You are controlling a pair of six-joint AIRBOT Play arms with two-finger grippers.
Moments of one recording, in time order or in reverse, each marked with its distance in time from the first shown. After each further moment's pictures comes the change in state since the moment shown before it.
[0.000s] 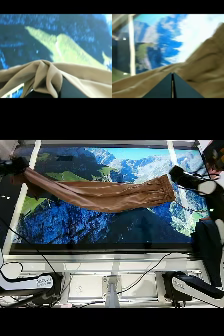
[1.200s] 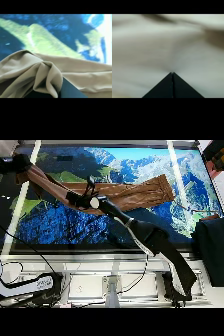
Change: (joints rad) left arm -0.029 0.086 0.000 -0.187 -0.109 0.058; right arm 0.791 -0.995 0.898 0.228 0.010 0.414
